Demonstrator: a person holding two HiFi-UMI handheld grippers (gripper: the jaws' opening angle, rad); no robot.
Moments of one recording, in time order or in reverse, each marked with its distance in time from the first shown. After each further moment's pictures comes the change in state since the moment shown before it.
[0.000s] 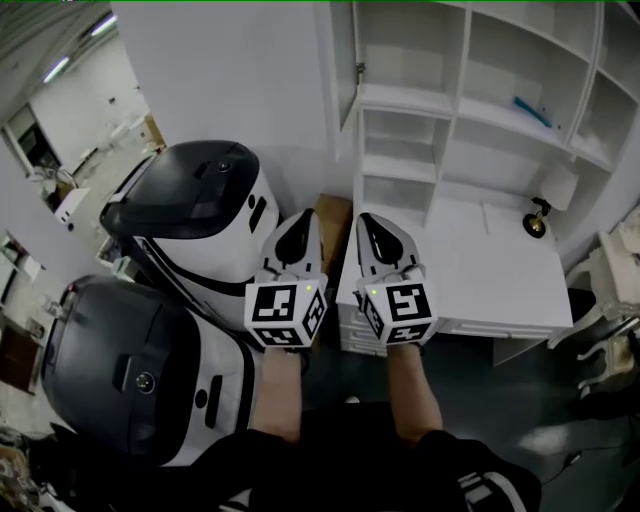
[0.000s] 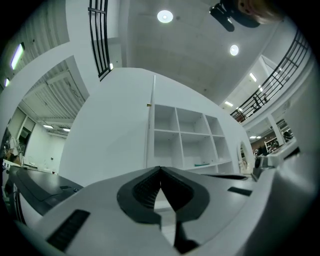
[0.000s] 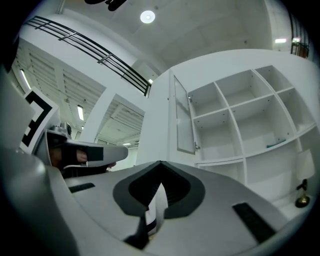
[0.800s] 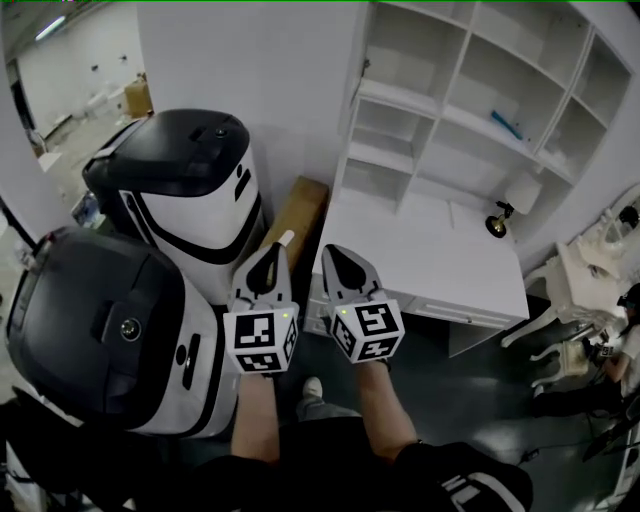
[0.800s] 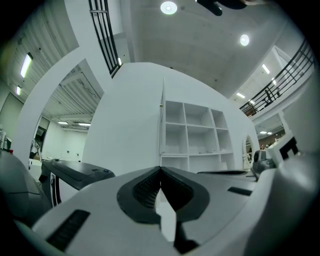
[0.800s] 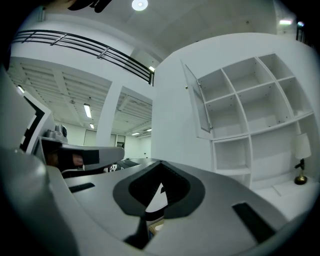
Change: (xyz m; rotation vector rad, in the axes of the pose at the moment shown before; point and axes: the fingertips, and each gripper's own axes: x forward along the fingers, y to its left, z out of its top) left arm -0.161 0.015 -0.030 -0.025 0.127 0.131; right arm -0.089 0.119 -0.036 0.078 0.173 0.089
